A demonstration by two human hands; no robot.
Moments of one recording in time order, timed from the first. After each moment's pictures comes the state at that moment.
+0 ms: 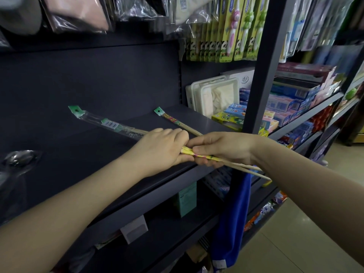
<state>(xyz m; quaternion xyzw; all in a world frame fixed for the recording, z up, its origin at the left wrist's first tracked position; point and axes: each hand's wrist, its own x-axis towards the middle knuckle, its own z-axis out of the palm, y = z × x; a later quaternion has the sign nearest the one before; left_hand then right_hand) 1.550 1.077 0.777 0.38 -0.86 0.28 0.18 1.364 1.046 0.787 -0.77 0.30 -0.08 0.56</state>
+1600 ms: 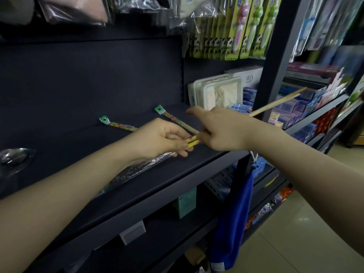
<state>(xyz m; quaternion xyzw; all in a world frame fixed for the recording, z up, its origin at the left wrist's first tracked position) 1.554 1.072 0.798 0.47 -0.70 -0.42 0.33 1.384 1.047 0.832 -0.91 0.40 -0.07 0.02</state>
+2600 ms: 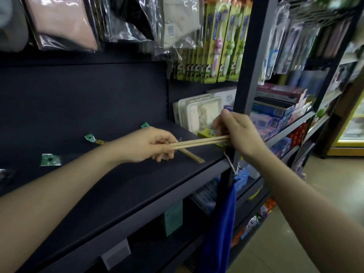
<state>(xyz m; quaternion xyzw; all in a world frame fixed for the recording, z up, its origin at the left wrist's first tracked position) 1.554 1.054 0.821 0.46 -0.81 -0.28 0.22 1.329 1.032 0.814 -0.70 0.45 -0.49 0.26</state>
